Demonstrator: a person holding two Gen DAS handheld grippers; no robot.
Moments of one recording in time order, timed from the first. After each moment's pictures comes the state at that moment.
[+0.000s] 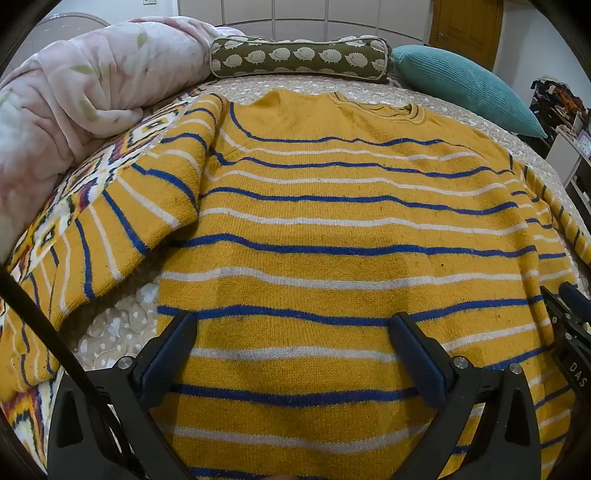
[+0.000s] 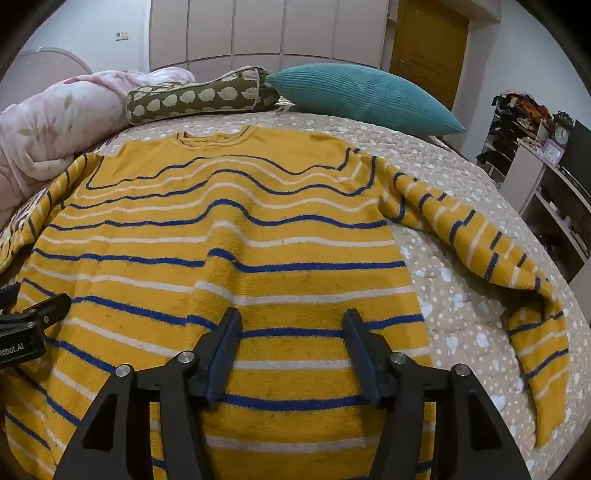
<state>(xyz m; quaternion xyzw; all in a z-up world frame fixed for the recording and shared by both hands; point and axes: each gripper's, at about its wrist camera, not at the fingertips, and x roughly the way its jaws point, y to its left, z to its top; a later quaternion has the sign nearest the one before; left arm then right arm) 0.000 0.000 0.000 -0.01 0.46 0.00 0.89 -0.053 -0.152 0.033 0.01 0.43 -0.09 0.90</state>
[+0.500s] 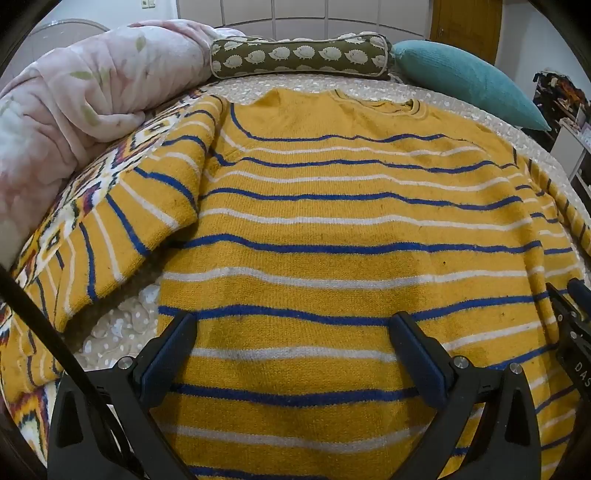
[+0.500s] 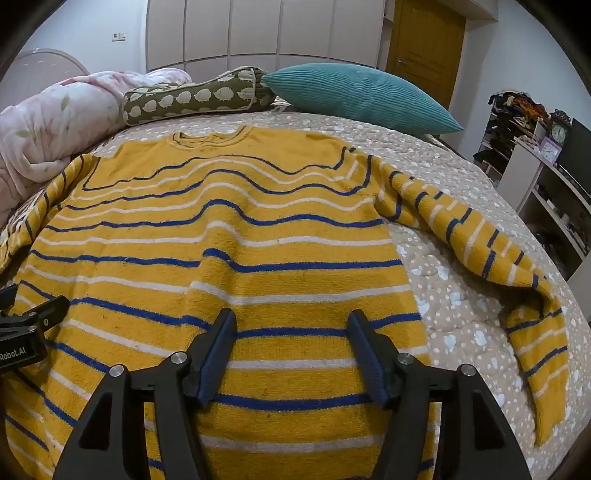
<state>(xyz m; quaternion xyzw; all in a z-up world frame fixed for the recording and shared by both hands) 0.000 -0.001 -0.001 0.01 0.47 0.01 0.88 -0.055 -0.156 0.032 0.00 0.43 -0.09 0.90</state>
